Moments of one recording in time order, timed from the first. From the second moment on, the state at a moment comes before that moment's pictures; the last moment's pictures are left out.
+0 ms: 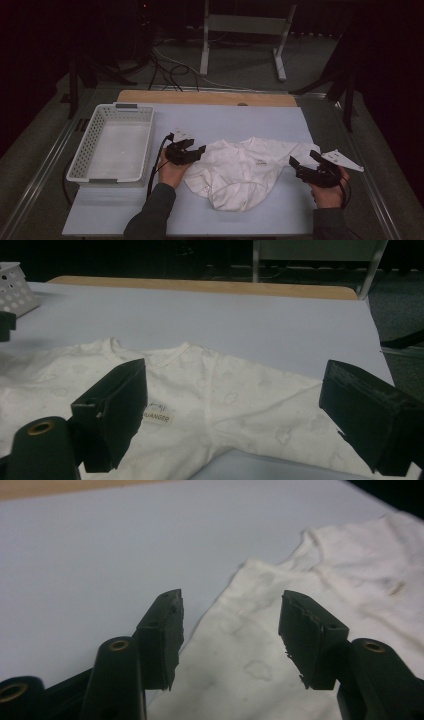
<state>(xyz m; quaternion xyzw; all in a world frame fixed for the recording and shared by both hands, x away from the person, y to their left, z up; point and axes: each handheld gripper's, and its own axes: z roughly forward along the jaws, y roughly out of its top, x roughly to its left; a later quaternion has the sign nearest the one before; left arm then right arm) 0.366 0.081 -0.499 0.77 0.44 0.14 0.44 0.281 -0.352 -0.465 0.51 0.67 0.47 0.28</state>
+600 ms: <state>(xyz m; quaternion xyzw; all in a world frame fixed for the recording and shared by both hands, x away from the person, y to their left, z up) 0.371 0.072 -0.524 0.80 0.45 0.14 0.36 0.280 -0.351 -0.466 0.51 0.67 0.47 0.27</state>
